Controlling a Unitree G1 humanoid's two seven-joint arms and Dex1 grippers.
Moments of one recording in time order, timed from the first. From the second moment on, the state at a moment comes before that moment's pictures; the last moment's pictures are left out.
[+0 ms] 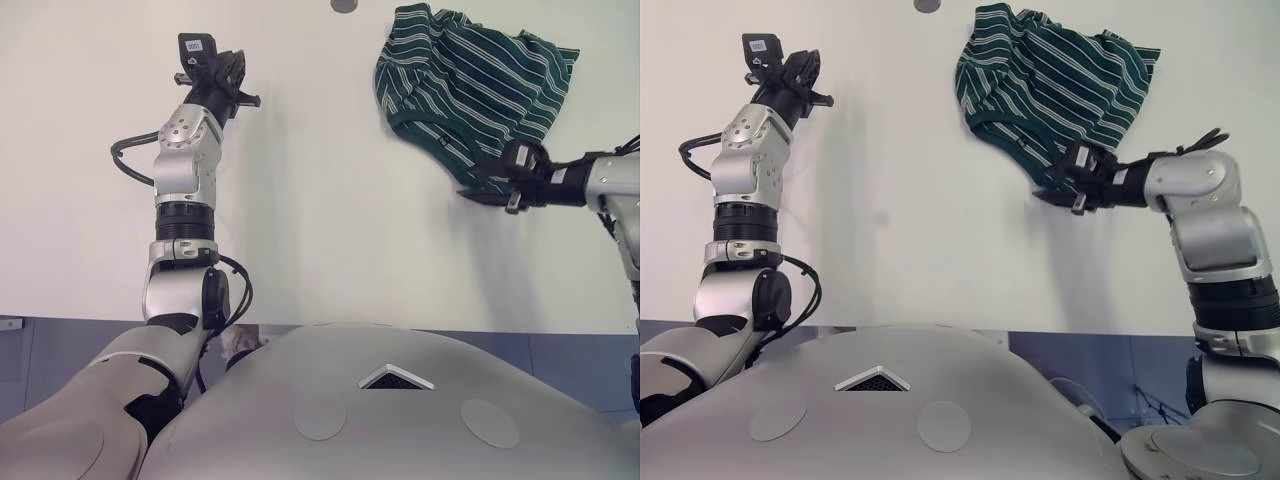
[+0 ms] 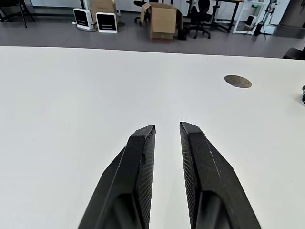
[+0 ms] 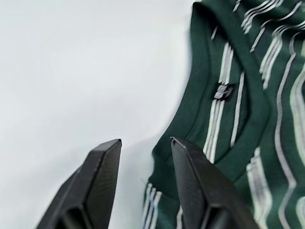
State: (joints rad) left arm -0.41 0.18 0.13 0.42 -0.19 0.25 -0.25; right arm 0.01 -0.89 0.14 -0.18 0.07 0.43 1.10
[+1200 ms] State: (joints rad) left arm -0.63 0.35 -0.54 0.53 0.37 -0.25 -0.74; right arm -0.24 -0.88 0.06 -0.22 0.17 0.40 1.09
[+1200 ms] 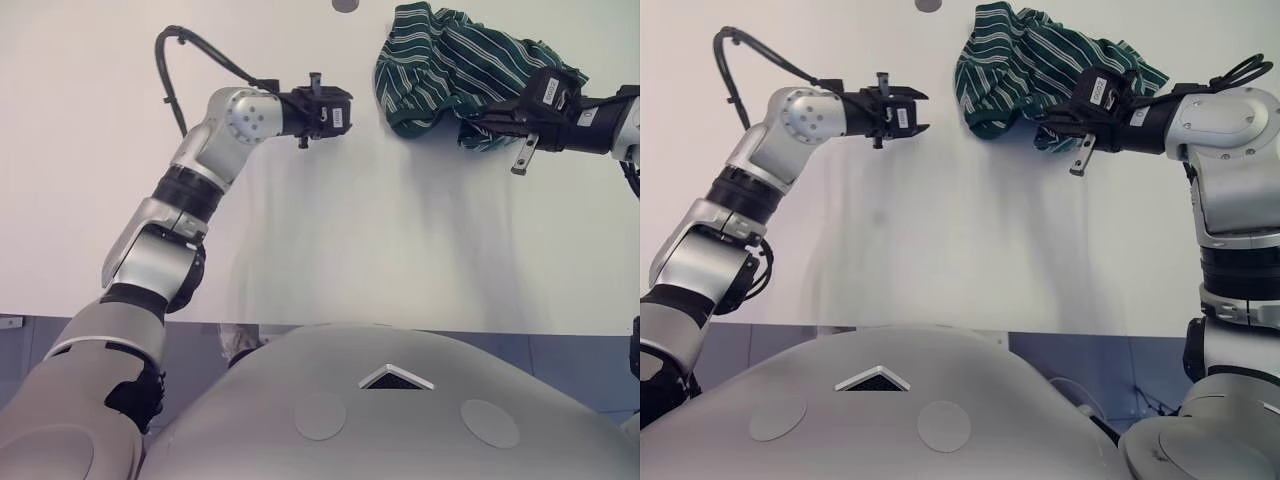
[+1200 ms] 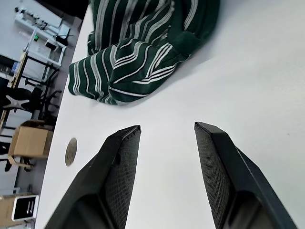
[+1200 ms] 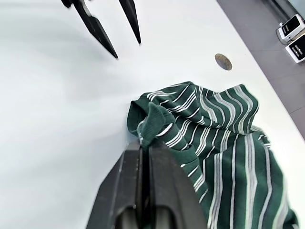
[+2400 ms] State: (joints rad) left arm -0.81 0.20 -0.48 0.92 0.32 -0.34 -0.80; right arm -0.21 -1.00 -0.01 -0.33 0.35 0.50 1.18
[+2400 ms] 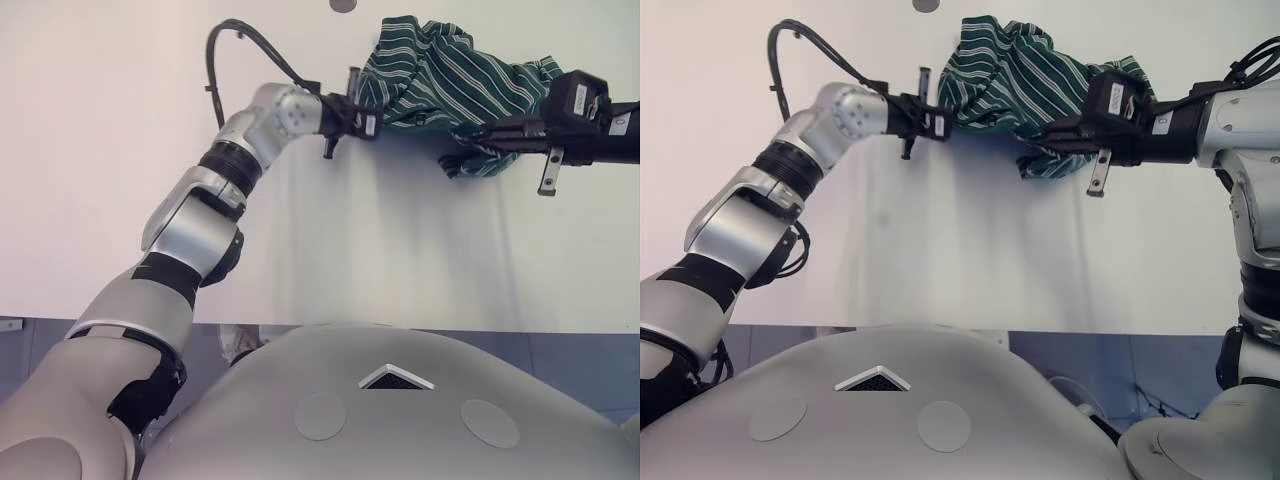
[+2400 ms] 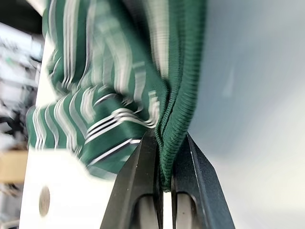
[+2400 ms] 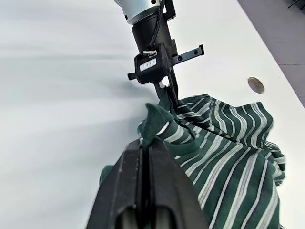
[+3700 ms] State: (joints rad) left arm -0.92 0.78 -0.18 0.63 -0.36 0.40 -1.58; right arm -0.70 -1.05 0.37 0.20 0.43 -0.17 1.42
